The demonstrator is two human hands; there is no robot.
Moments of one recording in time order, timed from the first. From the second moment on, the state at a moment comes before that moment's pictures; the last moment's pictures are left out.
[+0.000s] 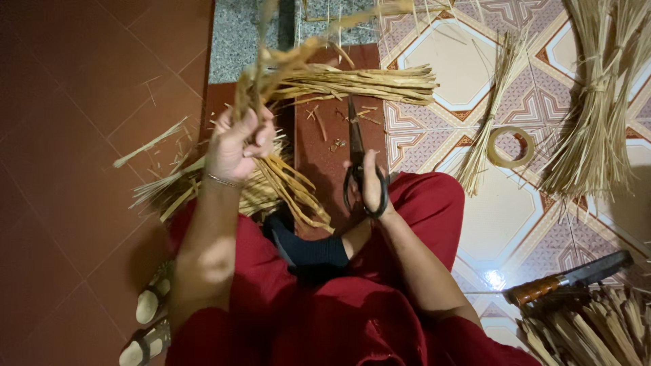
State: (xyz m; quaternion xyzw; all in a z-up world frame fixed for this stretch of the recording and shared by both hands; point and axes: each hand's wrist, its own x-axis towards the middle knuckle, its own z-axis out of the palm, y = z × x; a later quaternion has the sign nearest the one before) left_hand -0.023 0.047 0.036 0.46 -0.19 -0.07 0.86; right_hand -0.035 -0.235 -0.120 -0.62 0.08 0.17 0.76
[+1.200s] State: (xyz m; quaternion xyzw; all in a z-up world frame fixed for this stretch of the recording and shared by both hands) left_hand -0.029 0.032 0.057 0.53 0.00 0.25 0.81; right_hand -0.026 -0.162 -0.088 -0.83 -0.32 -0.06 0.46
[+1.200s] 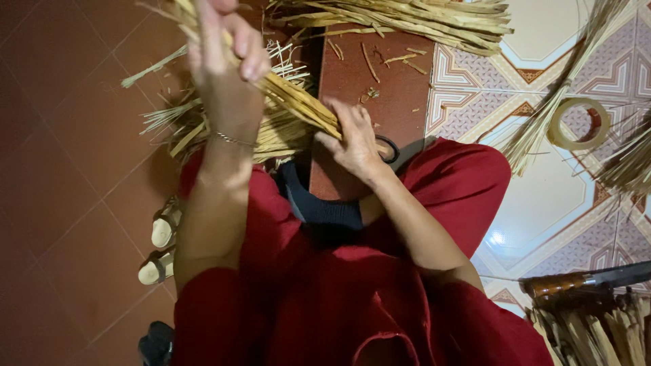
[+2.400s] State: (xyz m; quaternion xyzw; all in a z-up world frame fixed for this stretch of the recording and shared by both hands) left_hand 0.049 -0.044 -0.158 0.87 -0.13 0.02 0.48; right_hand 0.043 -0.280 -0.149 -0.92 -0.31 -0.21 0.11
